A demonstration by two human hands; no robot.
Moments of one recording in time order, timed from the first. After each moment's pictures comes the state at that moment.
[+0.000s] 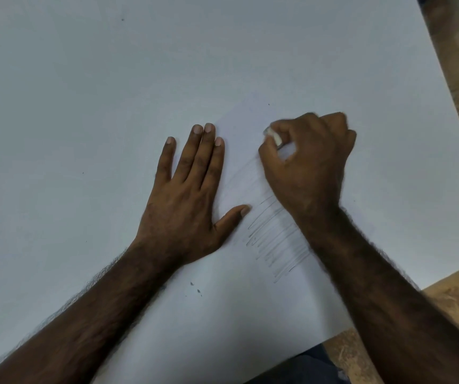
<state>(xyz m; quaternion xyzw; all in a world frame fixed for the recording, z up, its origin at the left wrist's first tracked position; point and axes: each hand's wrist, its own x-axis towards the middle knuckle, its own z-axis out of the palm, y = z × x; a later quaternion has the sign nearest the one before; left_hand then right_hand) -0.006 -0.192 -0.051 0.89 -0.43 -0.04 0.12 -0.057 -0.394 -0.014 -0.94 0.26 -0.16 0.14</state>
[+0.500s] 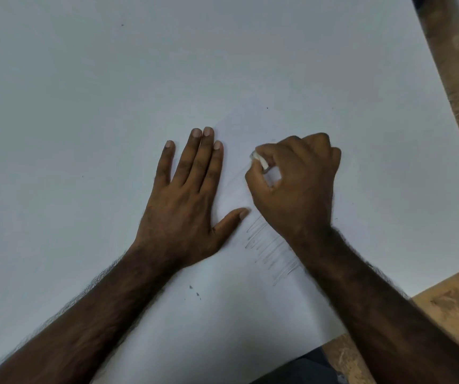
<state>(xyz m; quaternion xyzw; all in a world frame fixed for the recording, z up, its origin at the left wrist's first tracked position) -0.006 -0.192 -0.053 0.89 -0.43 -0.04 0.12 -0.074 -0.381 -0.018 -0.95 0.21 -0.16 0.14</state>
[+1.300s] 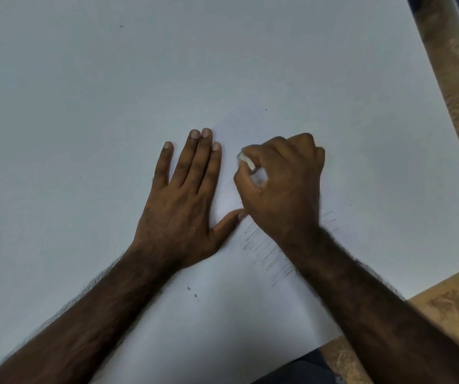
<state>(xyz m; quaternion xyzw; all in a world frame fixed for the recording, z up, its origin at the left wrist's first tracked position) -0.007 -0.192 -0.053 0.89 -0.43 -0.04 0.11 -0.065 -0.371 -0.016 -0.96 0.19 -0.14 0.16</state>
